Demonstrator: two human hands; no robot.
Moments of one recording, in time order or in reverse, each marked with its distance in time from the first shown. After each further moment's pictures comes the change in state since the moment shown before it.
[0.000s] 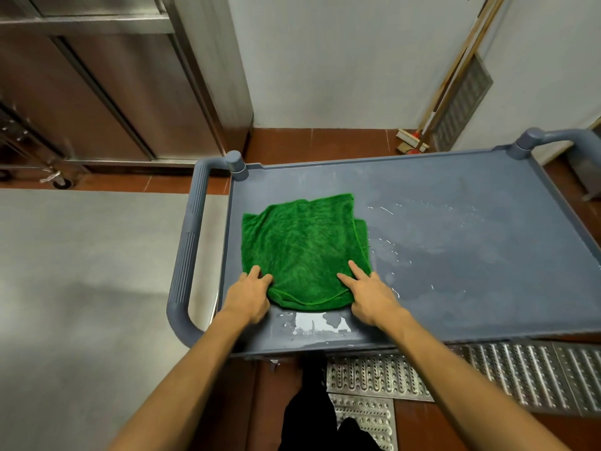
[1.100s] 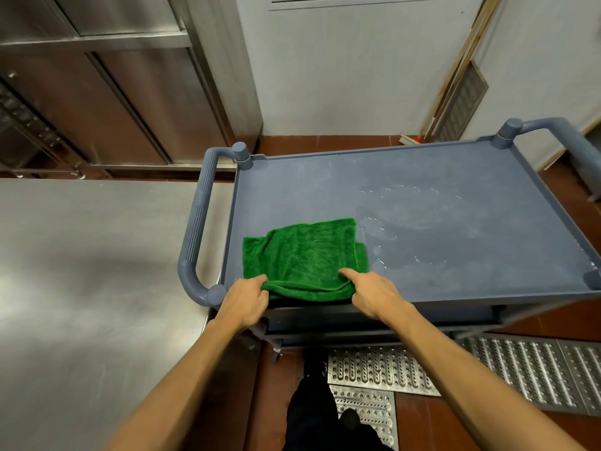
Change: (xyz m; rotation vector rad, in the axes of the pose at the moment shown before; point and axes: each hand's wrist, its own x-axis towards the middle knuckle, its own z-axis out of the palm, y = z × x) left_hand -0.096 0.025 0.026 -0.289 0.146 -0.026; right_hand -0.081 0.007 0.017 0.117 0.070 -0.002
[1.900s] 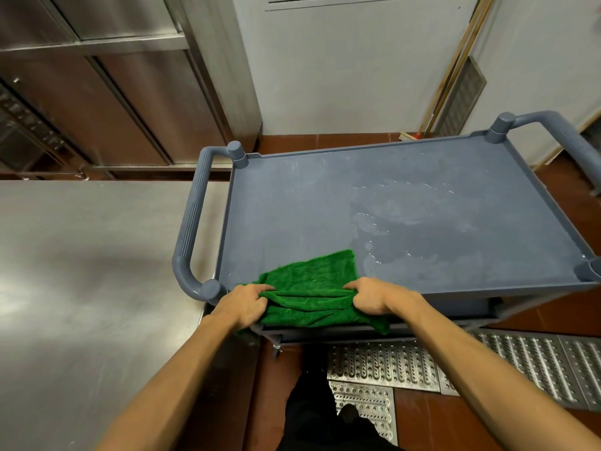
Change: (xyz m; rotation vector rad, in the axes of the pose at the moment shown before) left_hand -0.012 0.012 0.001 -0.010 -0.241 -0.096; right_hand -0.006 0.026 -0.008 0.122 -0.356 -0.016
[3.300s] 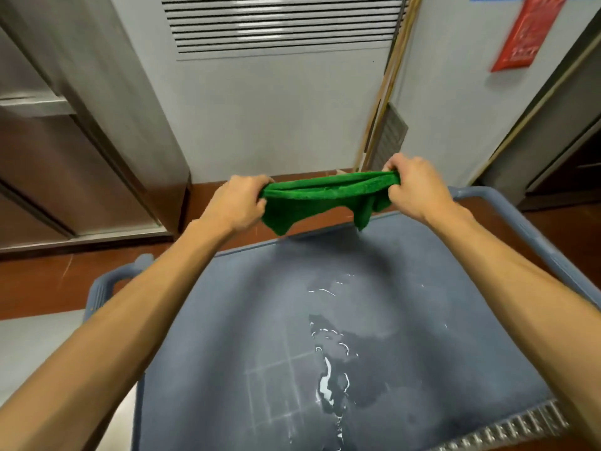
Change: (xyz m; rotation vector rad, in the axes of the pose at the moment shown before) left_hand 0.266 0.220 -0.311 0.151 0.529 0.591; right_hand 0.042 0.066 -0.400 -0.043 1.095 0.102
